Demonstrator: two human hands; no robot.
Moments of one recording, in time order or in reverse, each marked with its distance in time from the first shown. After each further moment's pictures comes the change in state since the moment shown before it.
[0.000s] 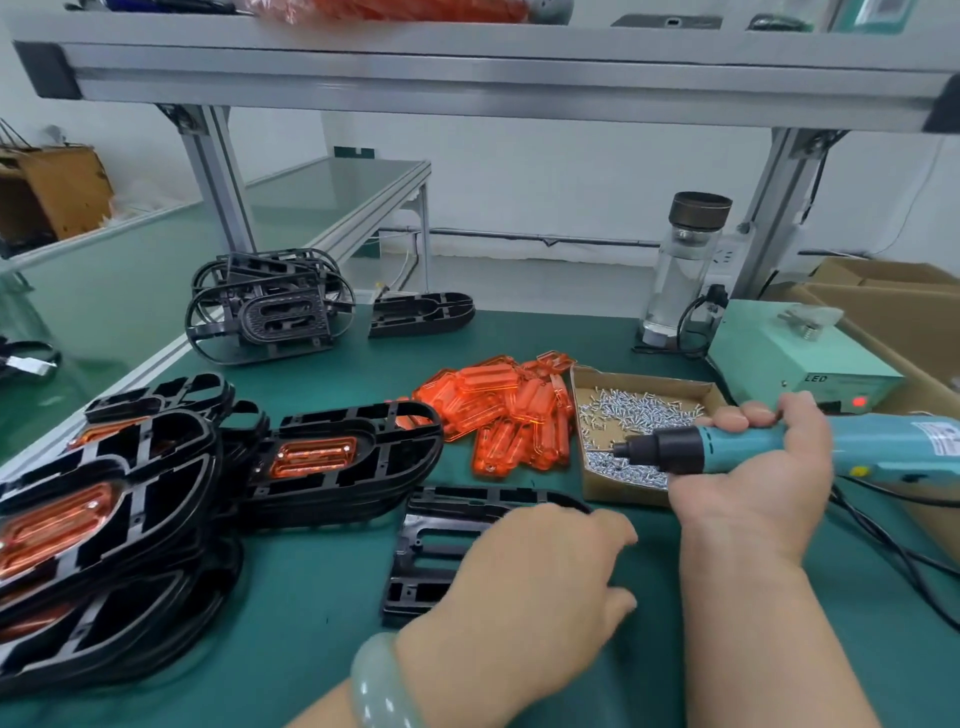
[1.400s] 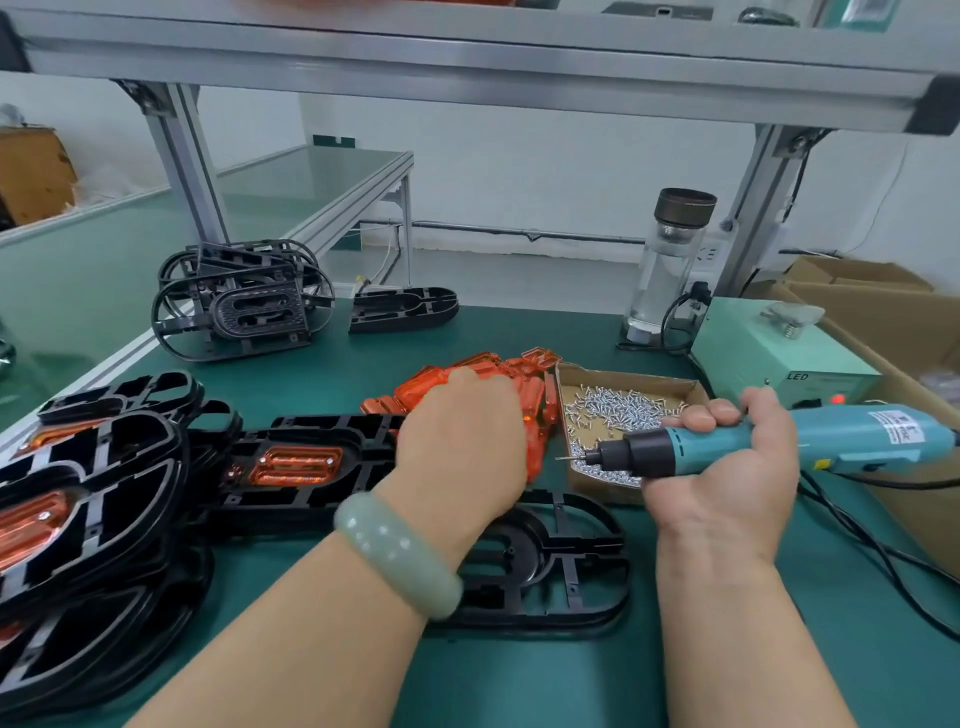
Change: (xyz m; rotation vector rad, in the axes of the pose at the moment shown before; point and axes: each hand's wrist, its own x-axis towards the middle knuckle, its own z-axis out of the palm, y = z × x) left_hand 0.055 -0.047 -0.027 0.230 0.195 -0.344; right_hand 0.002 0.006 0.003 -0.136 -0.003 0.028
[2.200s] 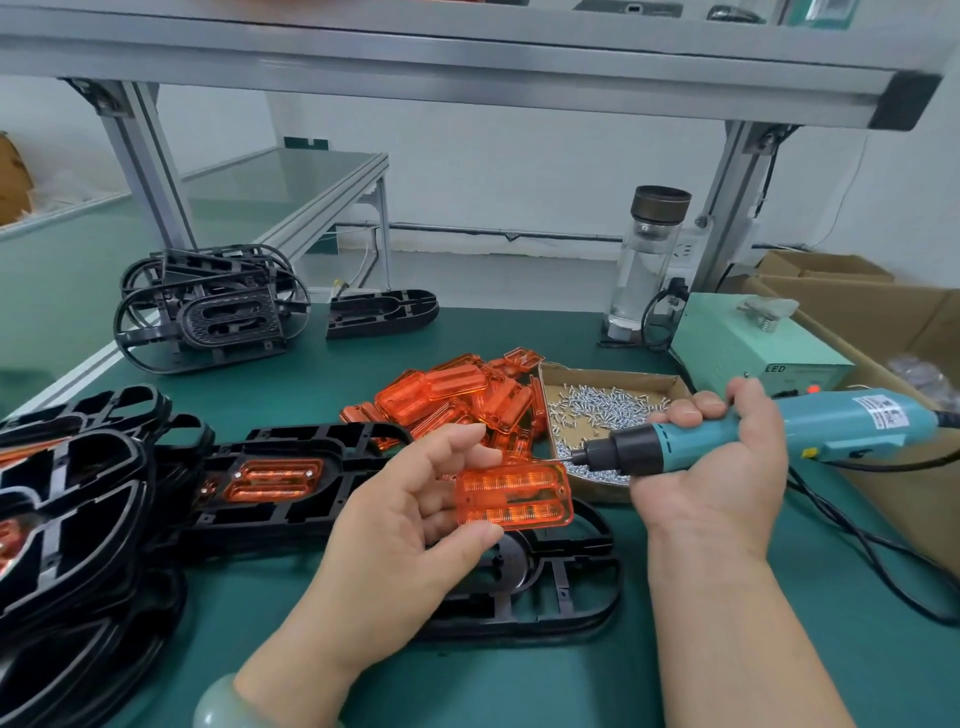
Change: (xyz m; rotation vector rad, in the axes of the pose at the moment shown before) left_hand -0.065 -0.040 0.026 -1.274 -0.004 0.134; right_hand -0.005 -0.002 0.004 -0.014 -0.001 -0.029
